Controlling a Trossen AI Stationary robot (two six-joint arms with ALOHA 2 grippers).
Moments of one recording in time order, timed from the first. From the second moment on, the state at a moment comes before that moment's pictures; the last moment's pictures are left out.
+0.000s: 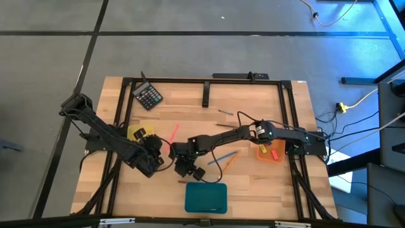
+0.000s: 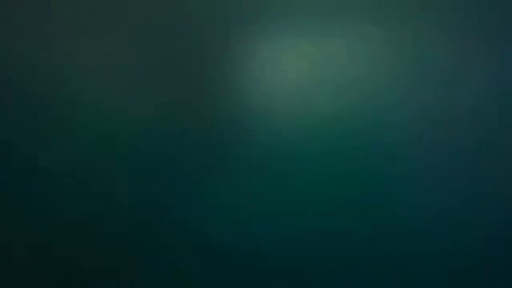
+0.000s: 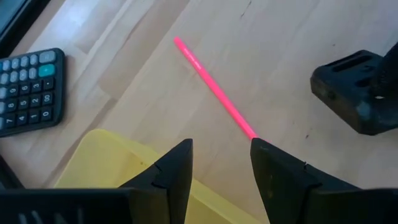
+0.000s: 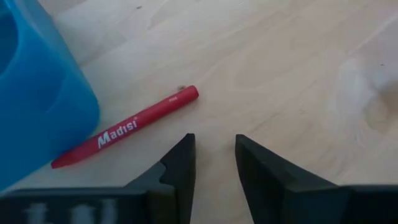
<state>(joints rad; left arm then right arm) -0.62 1.38 0.87 -1.05 -0.65 -1.23 0.16 2.53 2.04 -0.51 -0.47 -0.66</state>
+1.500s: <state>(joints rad) -0.65 1.38 0.87 -1.04 -0.74 -1.23 0.31 2.54 2.24 -0.88 -0.10 0.00</state>
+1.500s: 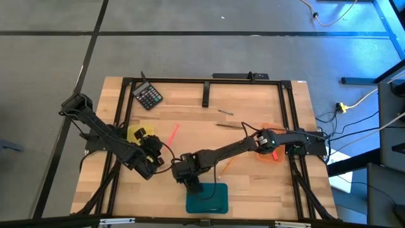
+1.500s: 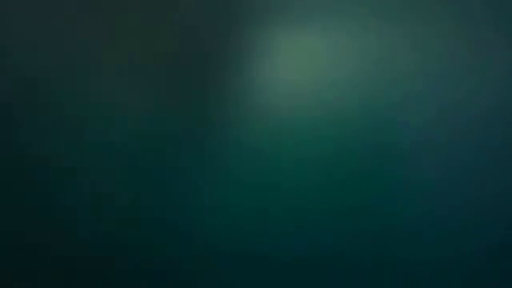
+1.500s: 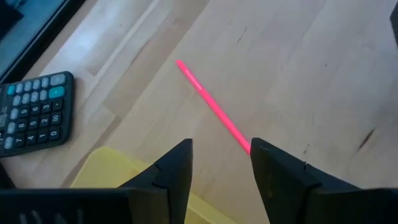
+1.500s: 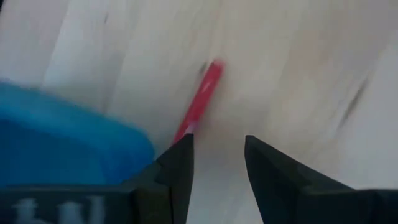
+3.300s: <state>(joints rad) -0.72 1.38 0.87 -1.01 -0.76 -1.25 0.26 2.53 2.20 -0.91 0.07 0.08</state>
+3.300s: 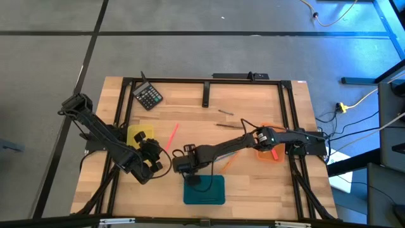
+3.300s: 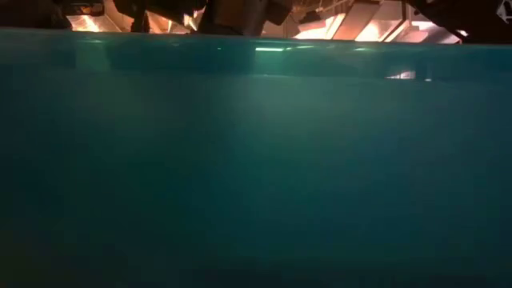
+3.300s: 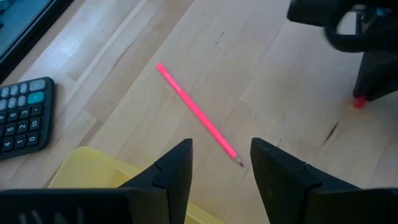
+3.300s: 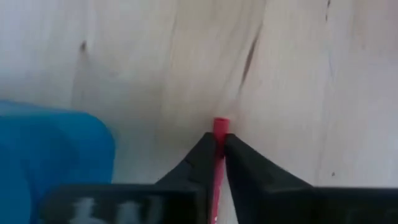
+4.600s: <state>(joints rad) -0.72 1.38 0.87 -1.01 -0.74 -1.25 0.18 2.54 2.24 -1.07 0.08 0.15</state>
